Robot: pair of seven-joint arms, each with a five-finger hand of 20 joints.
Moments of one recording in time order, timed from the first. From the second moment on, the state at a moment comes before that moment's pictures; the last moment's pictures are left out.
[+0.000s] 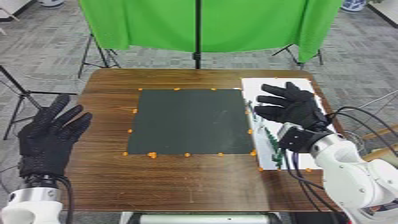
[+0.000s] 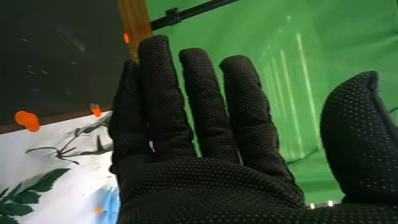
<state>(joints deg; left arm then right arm) 137.0 -54.1 -100.7 -135.3 29.0 24.0 21.7 -105.2 -42.8 82.6 -123.9 -32.5 20.1 7.4</state>
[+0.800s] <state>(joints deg) 137.5 -53.2 -100.6 -135.3 28.7 24.0 23.5 -105.0 -41.8 81.9 -126.2 -45.9 21.5 14.8</state>
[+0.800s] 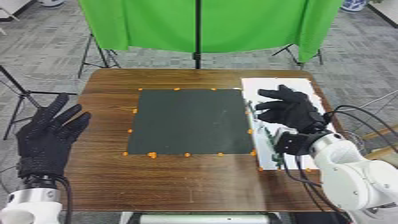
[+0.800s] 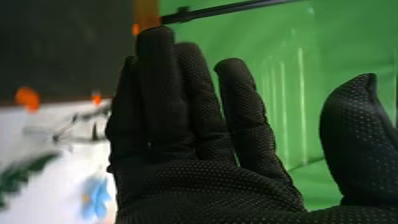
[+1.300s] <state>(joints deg) 137.7 -52.7 -100.7 -135.2 28.5 24.0 24.0 -105.4 -41.8 78.1 -131.2 -77.8 23.3 42.2</state>
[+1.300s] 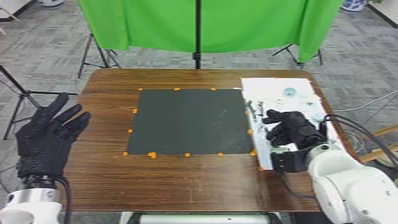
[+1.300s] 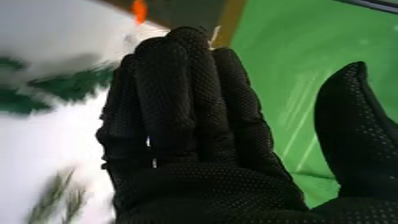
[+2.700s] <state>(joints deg) 138.0 -52.4 -103.0 -135.3 28.7 24.0 22.6 -99.0 -41.4 69.1 -133.6 -106.8 -7.7 71.6</state>
